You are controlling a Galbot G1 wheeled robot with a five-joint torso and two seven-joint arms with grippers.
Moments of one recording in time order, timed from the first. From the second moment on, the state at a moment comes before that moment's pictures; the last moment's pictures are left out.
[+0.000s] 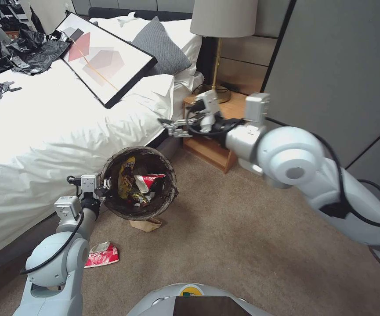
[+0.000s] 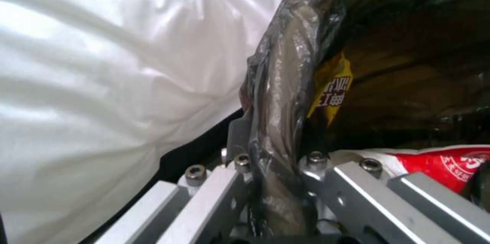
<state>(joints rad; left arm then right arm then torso) 1.49 -1.43 -0.77 -2.36 -0.19 0.60 0.06 -0.29 0.78 -0.10 2.30 1.46 -0.61 0.49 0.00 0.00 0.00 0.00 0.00</state>
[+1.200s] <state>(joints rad) 1.51 -1.45 -0.78 -2.35 -0.18 0.51 0.04 -1.37 1.28 0.43 2.07 0.20 -0.08 0.34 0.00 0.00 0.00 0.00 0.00</state>
